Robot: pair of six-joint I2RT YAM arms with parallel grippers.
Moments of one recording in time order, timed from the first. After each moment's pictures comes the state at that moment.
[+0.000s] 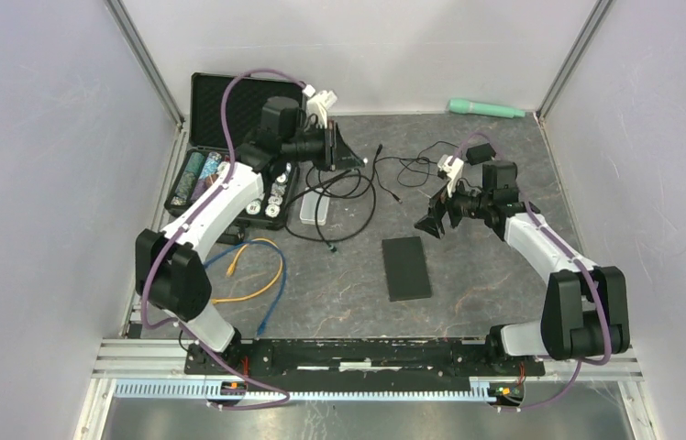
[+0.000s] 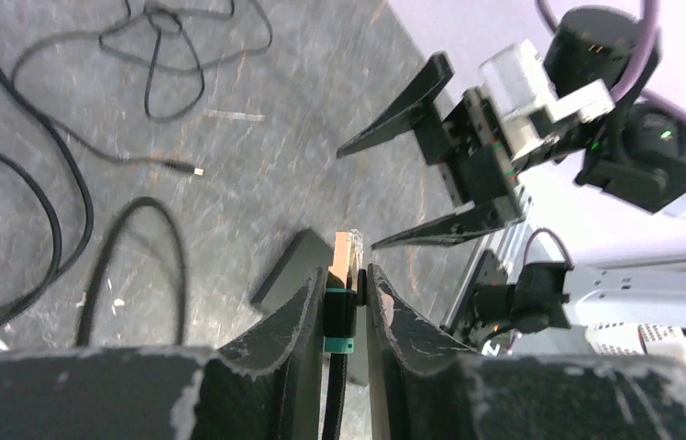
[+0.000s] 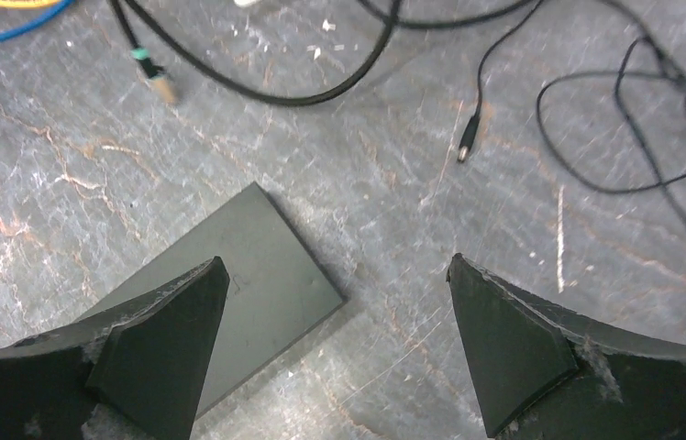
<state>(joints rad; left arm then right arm) -0.43 1.63 1.42 -0.25 0.70 -0.39 0.10 1.38 0.81 -0.18 -0.83 -0.46</state>
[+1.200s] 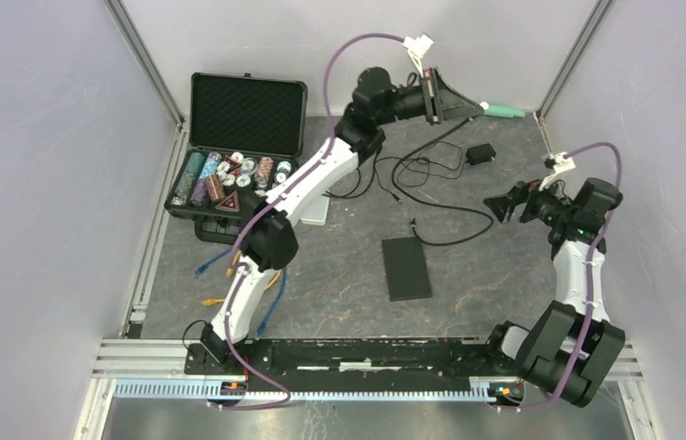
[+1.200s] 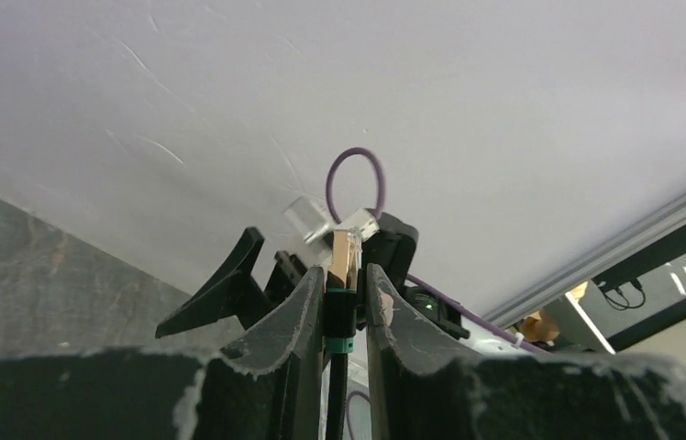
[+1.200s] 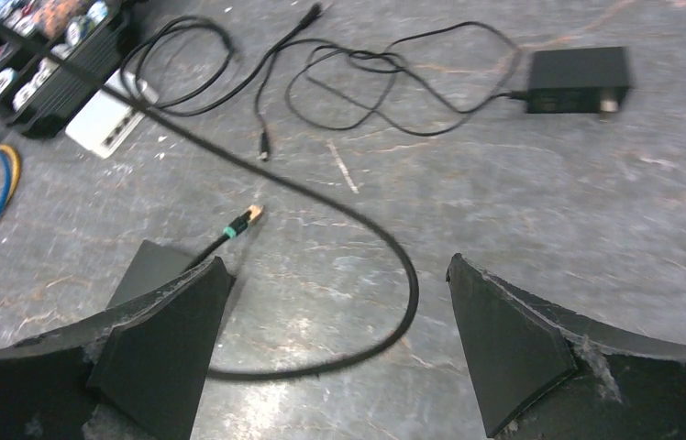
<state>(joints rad) -0.72 2.29 2.38 0.23 0.73 -0.99 -0.45 1.16 0.73 -0.07 -0.99 -0.18</state>
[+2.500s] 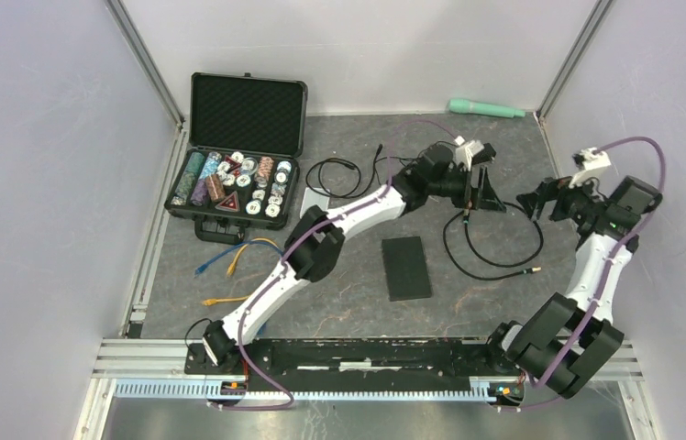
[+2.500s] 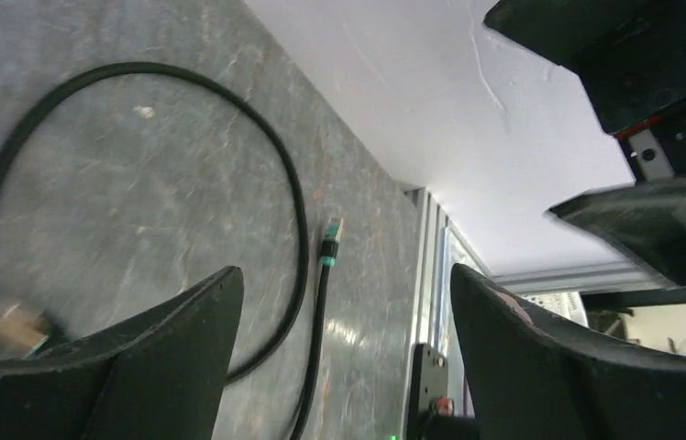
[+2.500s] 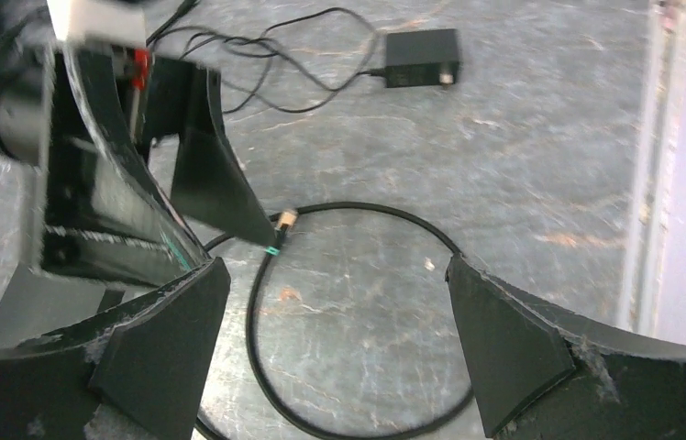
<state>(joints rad) -0.92 2.72 2.41 0.13 0.64 -0.84 -0.72 1.18 0.88 -0.31 -0.97 -0.37</state>
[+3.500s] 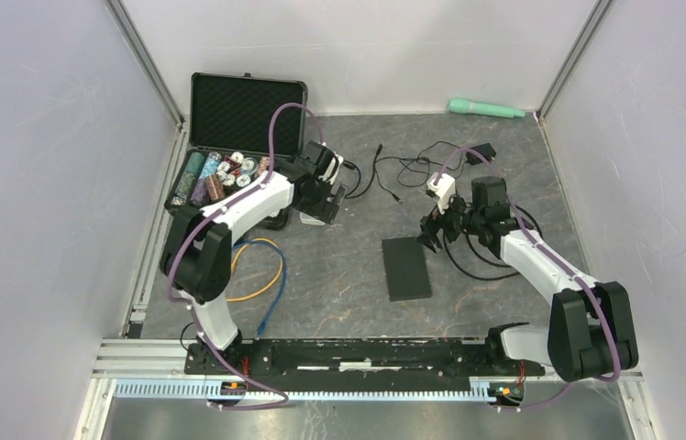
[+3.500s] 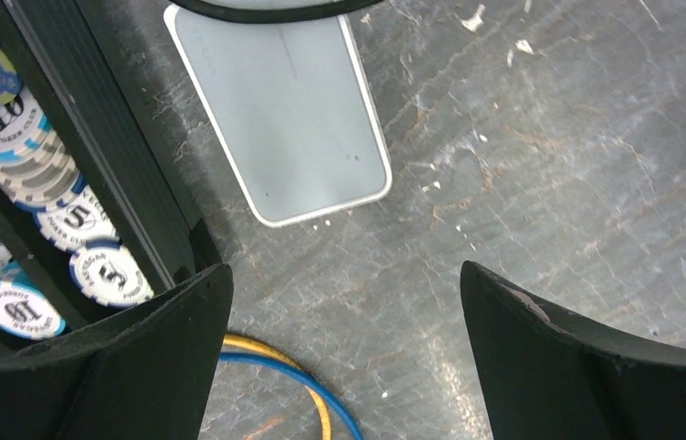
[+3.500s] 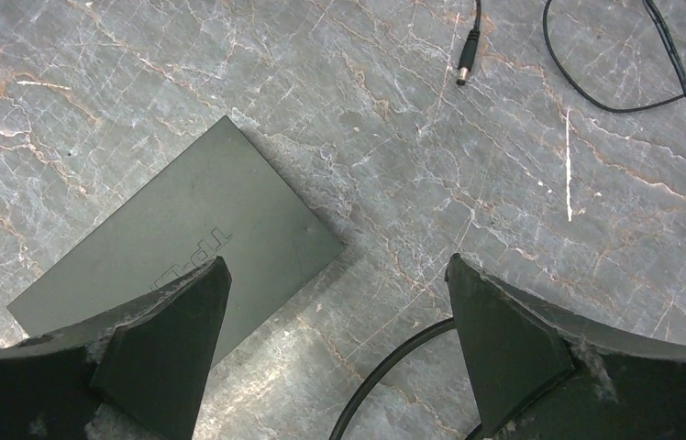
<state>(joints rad) -0.54 1.76 1.34 -0.68 -0.13 -0.03 0.19 1.28 0.70 -0.17 -0.60 -0.48</state>
